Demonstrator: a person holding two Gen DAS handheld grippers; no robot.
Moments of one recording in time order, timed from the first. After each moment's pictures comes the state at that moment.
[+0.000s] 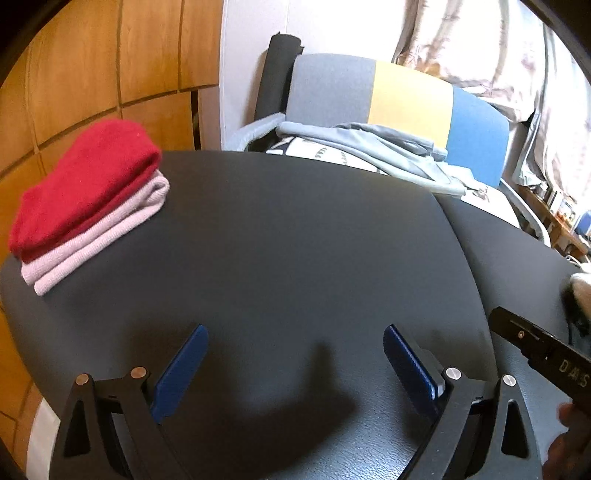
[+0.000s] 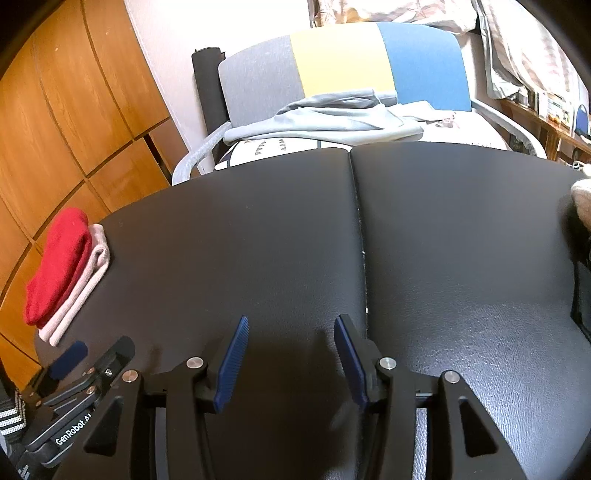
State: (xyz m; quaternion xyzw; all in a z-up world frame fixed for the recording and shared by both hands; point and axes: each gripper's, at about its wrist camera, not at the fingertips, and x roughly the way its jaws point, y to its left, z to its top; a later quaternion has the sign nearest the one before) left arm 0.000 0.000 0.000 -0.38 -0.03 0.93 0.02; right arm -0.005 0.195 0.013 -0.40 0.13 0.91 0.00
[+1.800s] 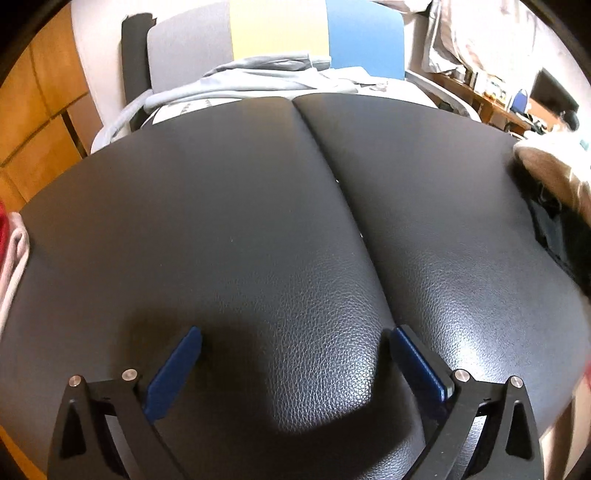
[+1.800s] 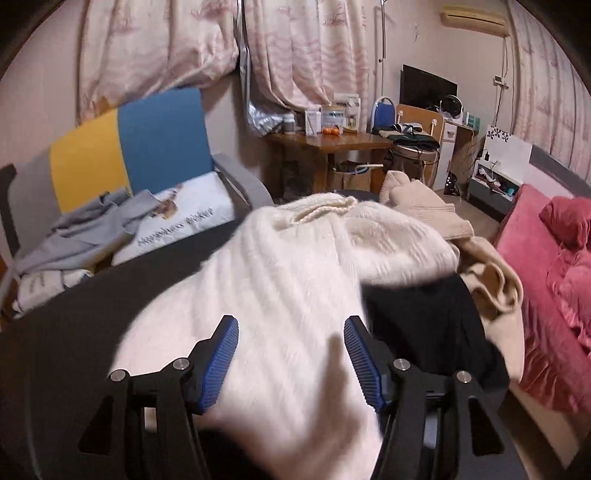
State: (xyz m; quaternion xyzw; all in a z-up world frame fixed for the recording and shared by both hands) left arm -0.025 0.131 -0.055 -0.47 0.11 0.86 0.18; right arm 0.106 0.623 0.074 -0.33 0.15 0.86 0.37
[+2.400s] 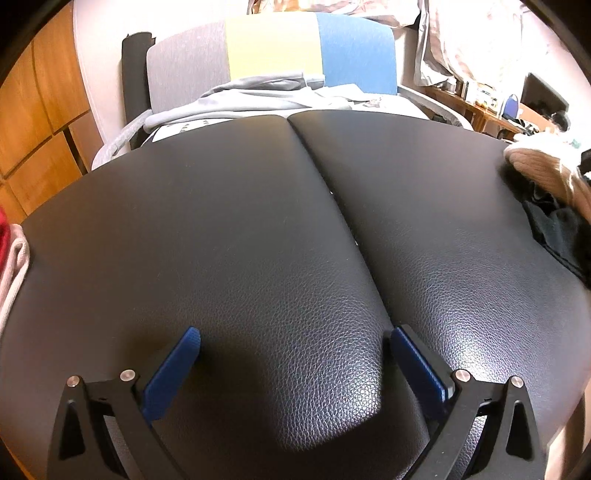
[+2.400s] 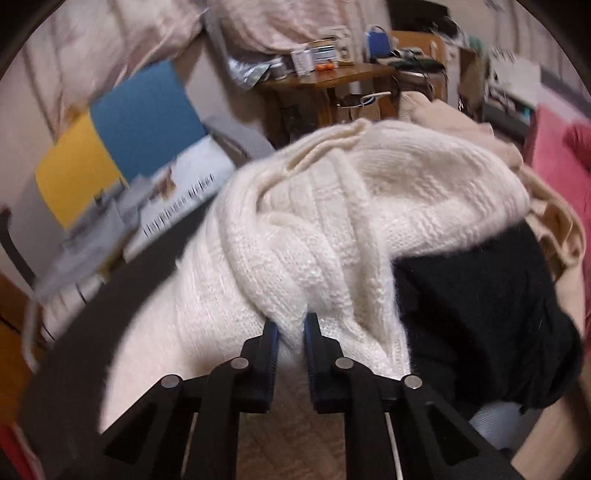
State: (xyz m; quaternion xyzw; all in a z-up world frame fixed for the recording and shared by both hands) left arm -0.006 0.121 -0.067 -0.42 0.11 0.88 0.20; right arm 0.089 0.676 0.036 -0.36 0.31 0.83 0.31
